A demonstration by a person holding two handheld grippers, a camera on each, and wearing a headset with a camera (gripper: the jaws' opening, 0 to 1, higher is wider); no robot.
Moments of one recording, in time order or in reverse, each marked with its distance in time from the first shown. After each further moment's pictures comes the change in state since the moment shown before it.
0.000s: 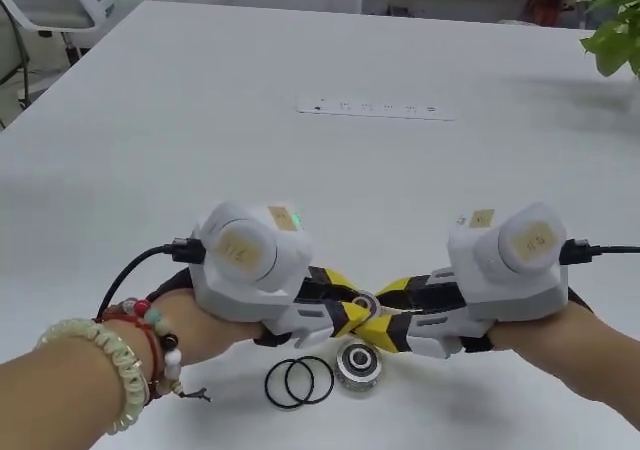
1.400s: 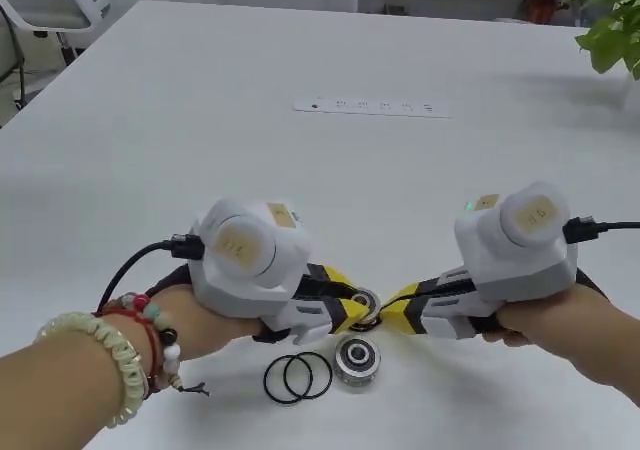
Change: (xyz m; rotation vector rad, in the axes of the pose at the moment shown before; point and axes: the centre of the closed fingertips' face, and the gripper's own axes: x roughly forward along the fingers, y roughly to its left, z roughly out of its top) left arm 0.000 -0.001 -0.001 0.007 0.004 -0.004; right arm -0.014 -0.015 -0.010 0.208 0.056 -0.032
